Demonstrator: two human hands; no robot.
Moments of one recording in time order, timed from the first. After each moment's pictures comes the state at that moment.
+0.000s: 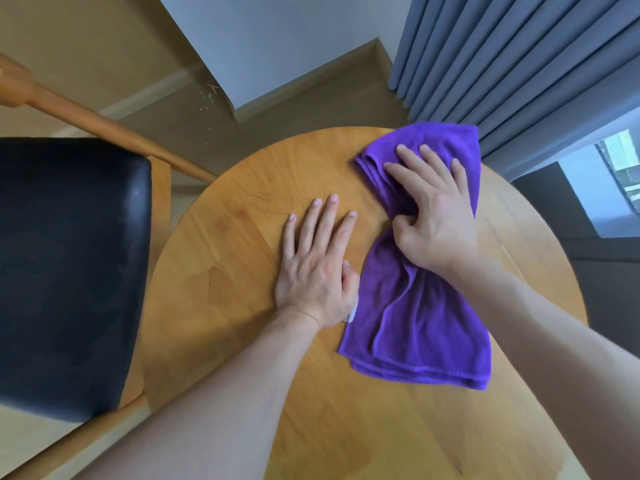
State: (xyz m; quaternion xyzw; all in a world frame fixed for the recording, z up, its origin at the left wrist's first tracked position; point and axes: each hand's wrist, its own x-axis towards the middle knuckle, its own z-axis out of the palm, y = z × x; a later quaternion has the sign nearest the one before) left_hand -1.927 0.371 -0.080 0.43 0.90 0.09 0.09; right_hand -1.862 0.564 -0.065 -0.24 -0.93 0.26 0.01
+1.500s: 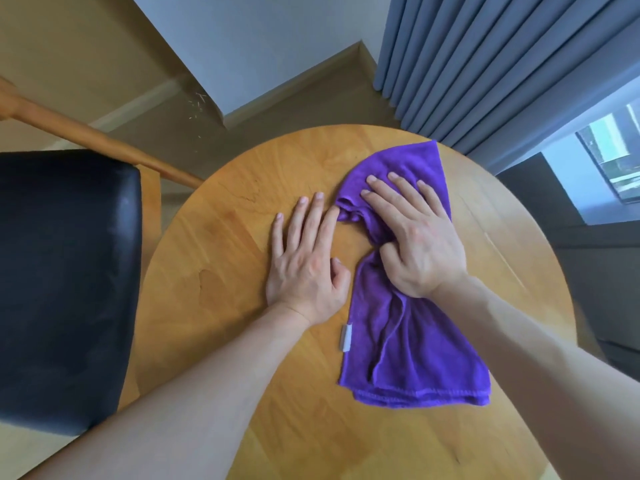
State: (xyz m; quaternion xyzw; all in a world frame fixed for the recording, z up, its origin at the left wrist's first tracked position) left_hand -1.925 0.371 -0.080 0.43 0.90 0.09 0.08; right_hand -1.828 0.545 -0.068 -0.16 -0.96 0.22 -0.02
